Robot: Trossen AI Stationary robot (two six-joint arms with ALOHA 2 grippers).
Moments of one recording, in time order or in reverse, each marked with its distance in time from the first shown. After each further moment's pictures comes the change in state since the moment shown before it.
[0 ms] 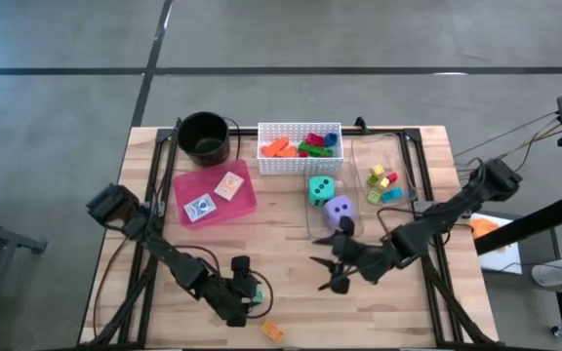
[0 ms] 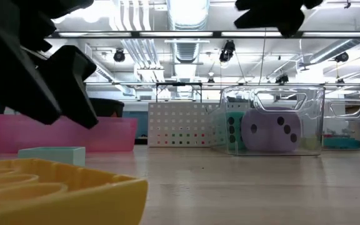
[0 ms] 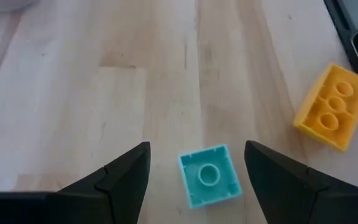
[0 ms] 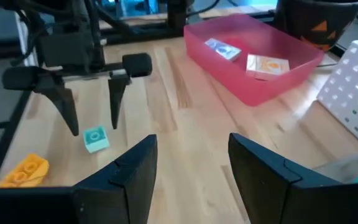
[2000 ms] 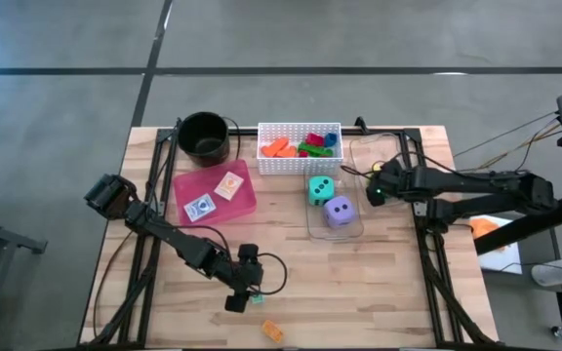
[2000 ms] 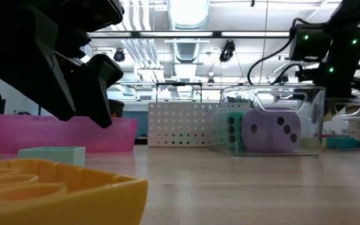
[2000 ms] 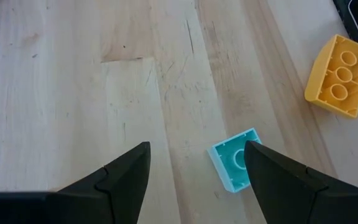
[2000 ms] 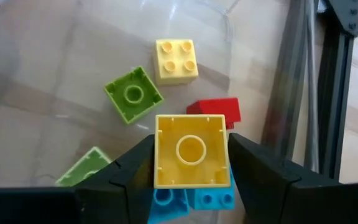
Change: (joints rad) left arm 0.167 -0.073 -0.005 -0.099 0.283 0.215; right arm -0.838 -0.412 -0.332 -0.928 -0.109 0.417
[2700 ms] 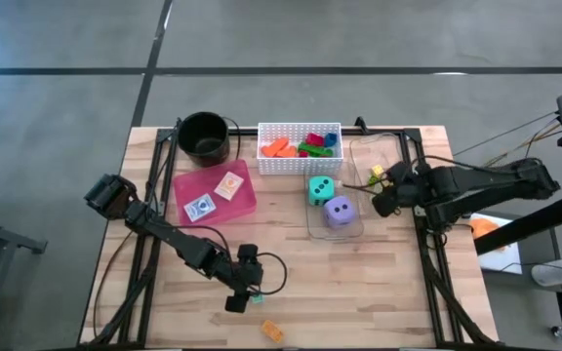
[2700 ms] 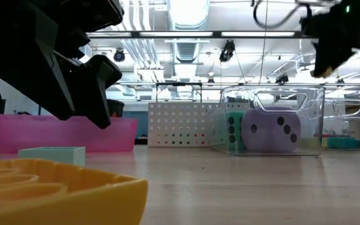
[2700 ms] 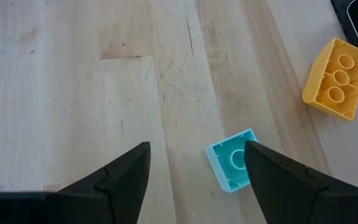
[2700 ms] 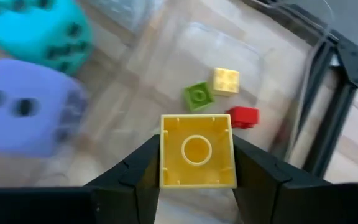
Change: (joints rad) left arm -0.002 0.000 0.000 0.000 0.003 -0.024; right arm 0.387 -0.068 0.349 -0.393 -0.016 0.163
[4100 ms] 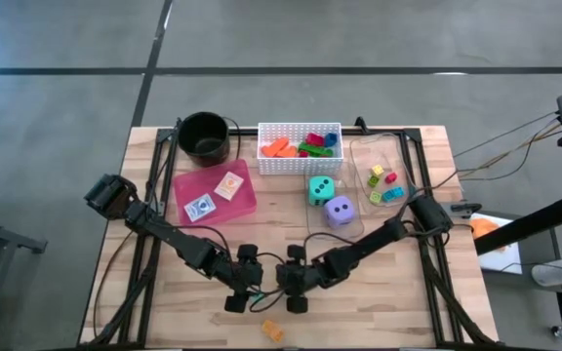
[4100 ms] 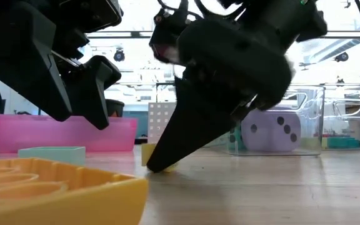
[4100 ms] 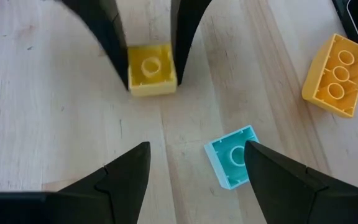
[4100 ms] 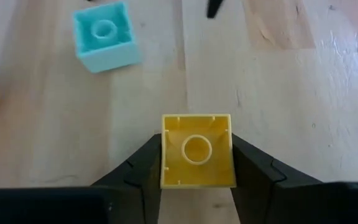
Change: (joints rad) left arm 0.000 0.000 0.000 -0.008 0.008 0.000; right arm 0.314 1.173 0.428 1.238 -0.316 -0.616
